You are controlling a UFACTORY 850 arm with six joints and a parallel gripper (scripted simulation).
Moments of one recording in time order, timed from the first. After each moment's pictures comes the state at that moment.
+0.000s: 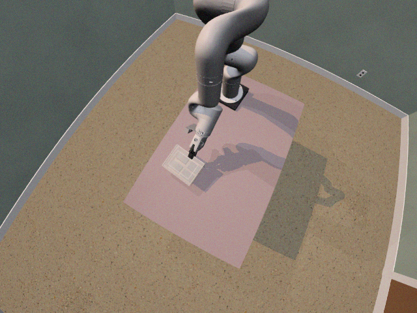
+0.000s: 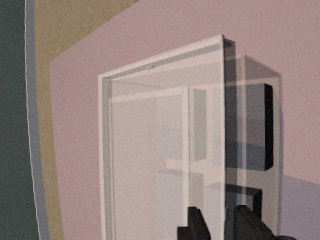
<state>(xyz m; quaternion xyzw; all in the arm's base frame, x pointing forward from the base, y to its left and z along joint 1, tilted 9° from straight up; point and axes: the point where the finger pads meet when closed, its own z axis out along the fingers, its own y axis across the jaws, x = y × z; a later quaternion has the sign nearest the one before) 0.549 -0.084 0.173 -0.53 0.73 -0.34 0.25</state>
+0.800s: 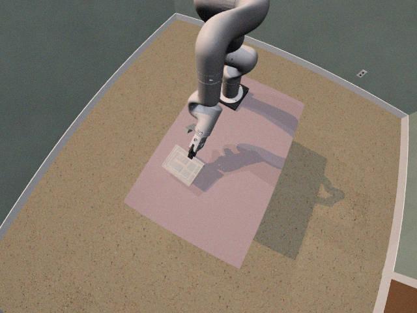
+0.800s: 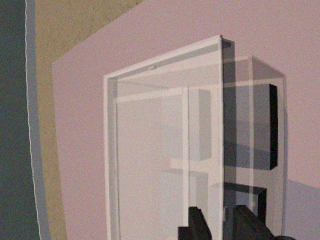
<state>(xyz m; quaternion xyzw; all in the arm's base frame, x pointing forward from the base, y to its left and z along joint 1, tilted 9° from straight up) 0.550 -0.084 0.179 -0.53 0.73 -0.34 0.25</state>
